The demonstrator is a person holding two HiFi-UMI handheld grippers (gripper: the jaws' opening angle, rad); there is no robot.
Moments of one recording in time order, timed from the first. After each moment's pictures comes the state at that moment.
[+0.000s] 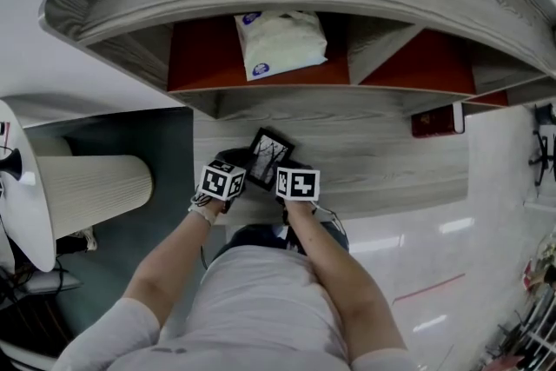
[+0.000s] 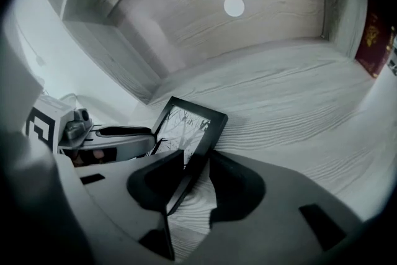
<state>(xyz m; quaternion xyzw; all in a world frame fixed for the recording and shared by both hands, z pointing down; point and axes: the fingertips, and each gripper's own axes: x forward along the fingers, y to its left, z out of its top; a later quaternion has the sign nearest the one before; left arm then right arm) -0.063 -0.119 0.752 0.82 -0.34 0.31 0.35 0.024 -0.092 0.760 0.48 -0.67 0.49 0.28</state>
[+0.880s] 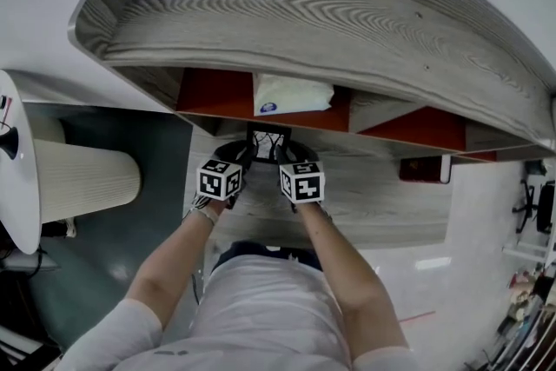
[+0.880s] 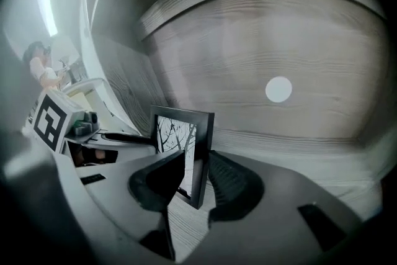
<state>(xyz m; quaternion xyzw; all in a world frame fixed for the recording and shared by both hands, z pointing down) -0.054 -0.210 0.694 0.82 -0.45 0.16 0.33 0.034 -0.220 0.685 0.44 -0.81 0.28 0.27</state>
